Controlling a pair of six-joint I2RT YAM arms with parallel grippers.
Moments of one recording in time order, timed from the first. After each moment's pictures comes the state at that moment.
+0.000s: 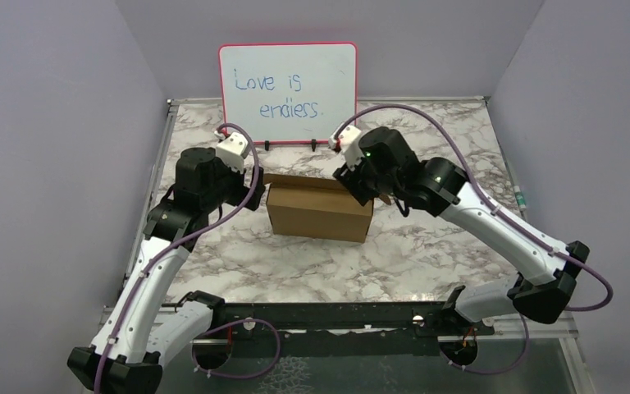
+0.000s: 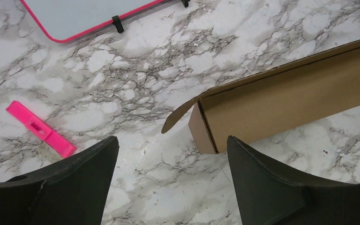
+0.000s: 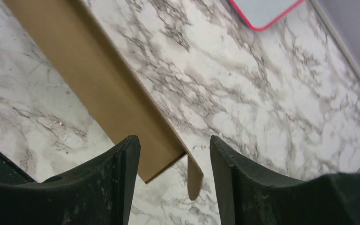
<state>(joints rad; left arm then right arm) -0.30 0.88 1.02 -0.61 0.15 0.07 0.92 1.39 1.55 -0.84 0.25 -0.21</state>
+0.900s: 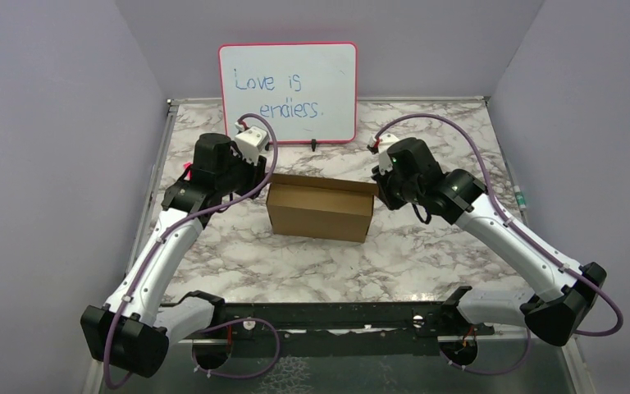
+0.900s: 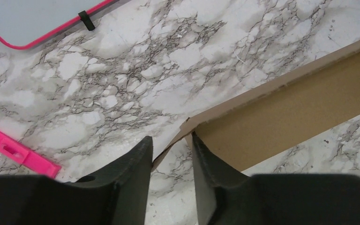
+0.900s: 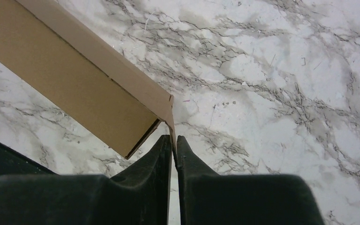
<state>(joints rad) -0.30 1.08 1.06 -0.57 0.23 0.13 0.71 1.22 1.26 -0.83 0.16 0.04</state>
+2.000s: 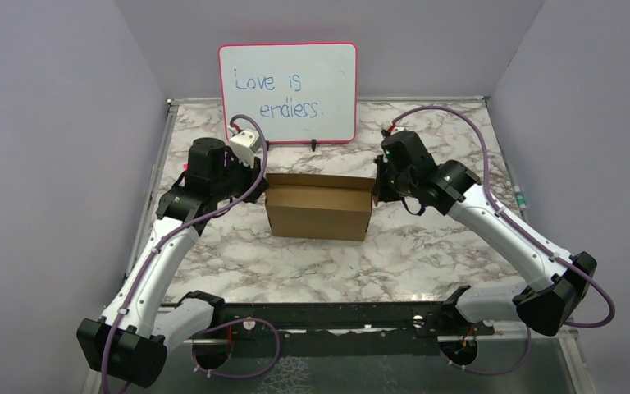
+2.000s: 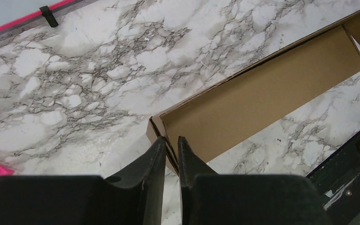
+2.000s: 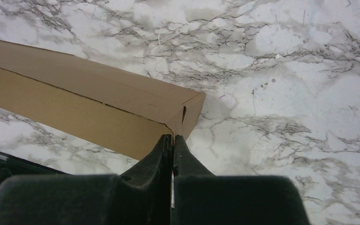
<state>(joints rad) -0.30 1.03 1.04 -0.57 0.36 -0.01 0.70 1.30 1.32 -0.86 0.18 0.47</state>
